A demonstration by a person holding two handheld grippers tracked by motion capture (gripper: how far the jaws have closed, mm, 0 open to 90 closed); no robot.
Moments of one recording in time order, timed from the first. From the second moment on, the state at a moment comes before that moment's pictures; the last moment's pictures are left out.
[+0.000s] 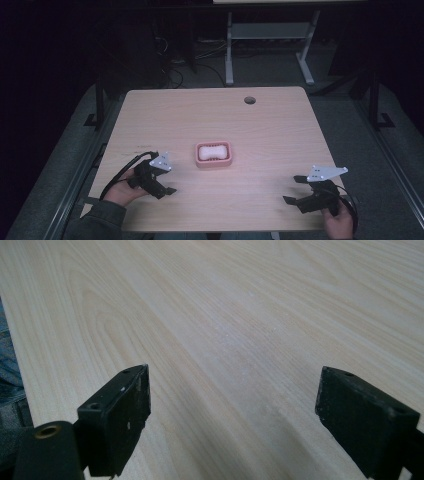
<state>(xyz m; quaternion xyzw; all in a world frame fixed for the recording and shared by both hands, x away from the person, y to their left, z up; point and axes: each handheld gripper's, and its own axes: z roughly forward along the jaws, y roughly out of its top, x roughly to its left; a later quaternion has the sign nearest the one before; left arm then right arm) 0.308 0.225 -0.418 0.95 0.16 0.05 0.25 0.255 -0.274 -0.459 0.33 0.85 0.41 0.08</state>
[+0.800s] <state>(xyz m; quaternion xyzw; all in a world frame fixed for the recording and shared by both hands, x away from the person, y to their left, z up) 0.286 0.256 -0.427 0.94 0.20 0.06 0.26 0.254 -0.274 -0.460 0.33 0.85 0.41 0.08</state>
